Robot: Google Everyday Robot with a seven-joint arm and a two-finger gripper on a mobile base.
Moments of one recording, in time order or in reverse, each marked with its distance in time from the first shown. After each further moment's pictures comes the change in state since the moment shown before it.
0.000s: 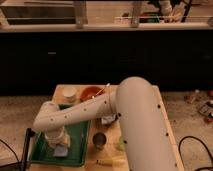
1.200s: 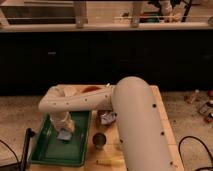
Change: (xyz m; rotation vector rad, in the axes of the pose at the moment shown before) arm 0.080 -0.008 -0.017 -0.029 0.042 0.095
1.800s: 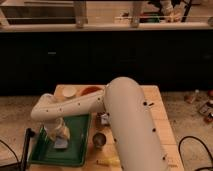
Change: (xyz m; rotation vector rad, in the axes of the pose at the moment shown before) arm -0.047 -0.003 0.016 -0.033 -0.054 -0.143
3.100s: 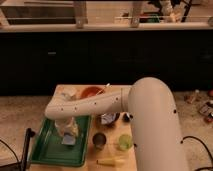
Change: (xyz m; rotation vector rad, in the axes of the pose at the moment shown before) arm 0.013 0.043 -0.028 0.084 0.078 0.078
